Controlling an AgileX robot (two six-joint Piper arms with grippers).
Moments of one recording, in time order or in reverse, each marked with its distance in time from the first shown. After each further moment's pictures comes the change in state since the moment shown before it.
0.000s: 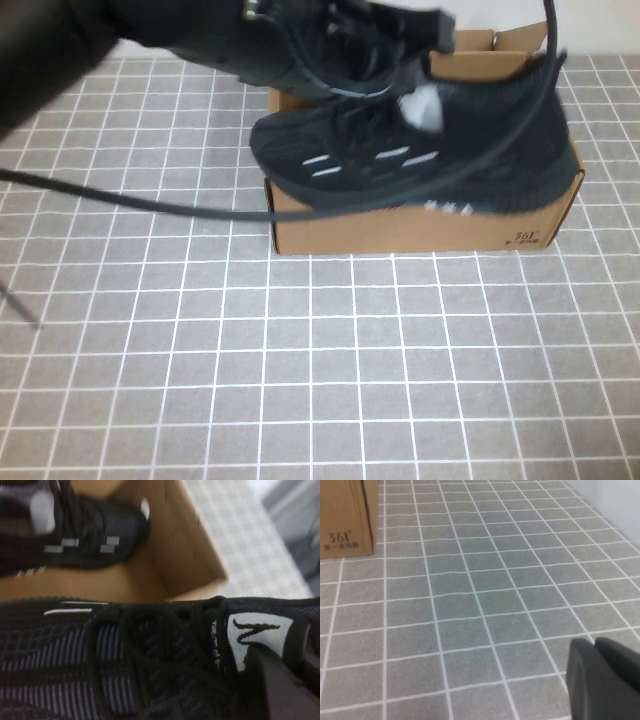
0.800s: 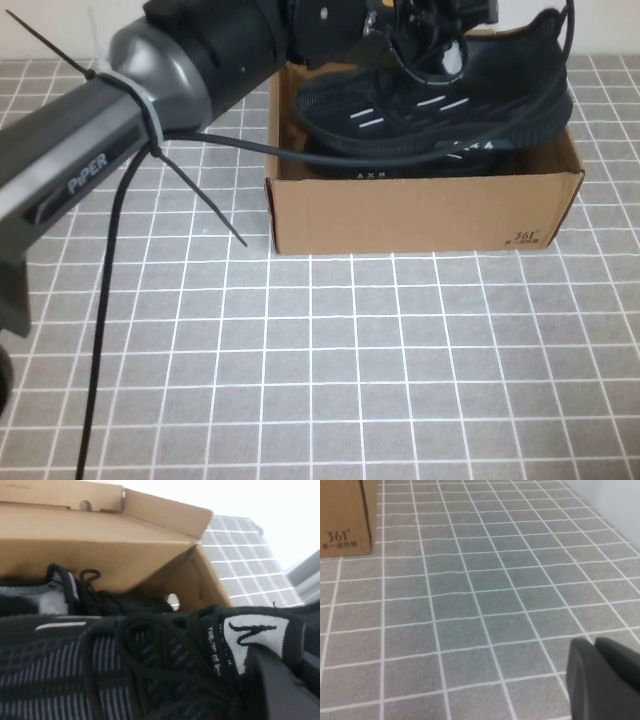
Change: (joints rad) right arm 0.000 0.000 0.000 -0.006 0.000 0.000; left arm 0.000 0.363 -0.285 0.153 -0.222 -0.142
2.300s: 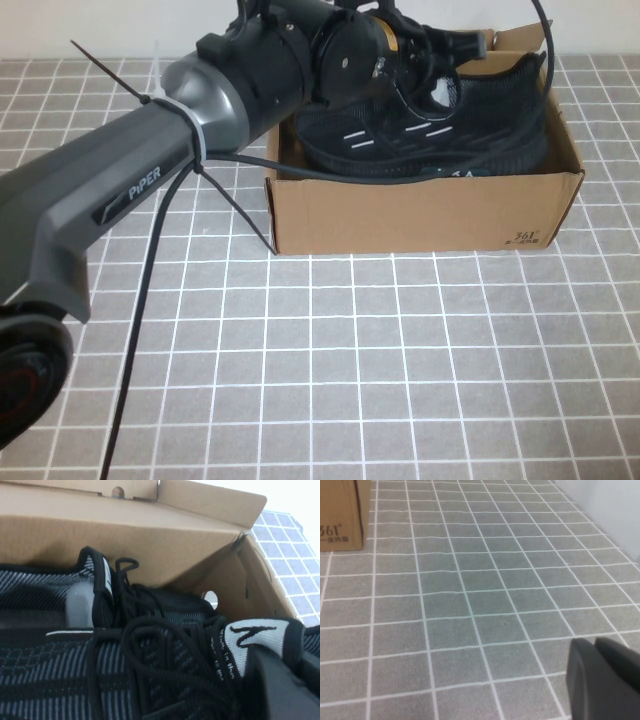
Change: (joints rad) right arm 0.000 0.000 0.000 -0.045 0.000 0.000; left arm 0.009 0.101 -0.006 0.100 -0.066 -0.095
